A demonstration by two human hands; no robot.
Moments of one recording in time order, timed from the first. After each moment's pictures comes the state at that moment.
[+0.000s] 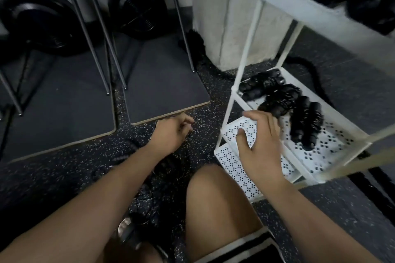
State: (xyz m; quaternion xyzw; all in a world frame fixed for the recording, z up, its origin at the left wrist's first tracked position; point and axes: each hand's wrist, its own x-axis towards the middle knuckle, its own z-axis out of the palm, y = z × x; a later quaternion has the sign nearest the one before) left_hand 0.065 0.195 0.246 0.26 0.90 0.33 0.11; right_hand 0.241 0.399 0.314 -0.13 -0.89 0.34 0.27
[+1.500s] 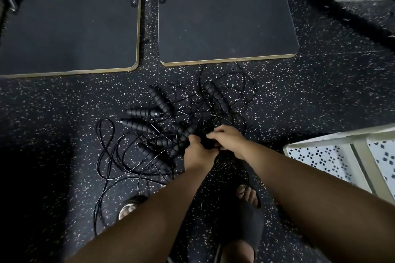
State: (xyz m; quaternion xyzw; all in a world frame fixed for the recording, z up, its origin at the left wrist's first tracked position) left_hand 0.028 0.151 -0.157 -0.26 0.82 0.41 0.29; right_hand -0.026 0.279 -0.151 -0.24 -0.76 0.46 -0.39
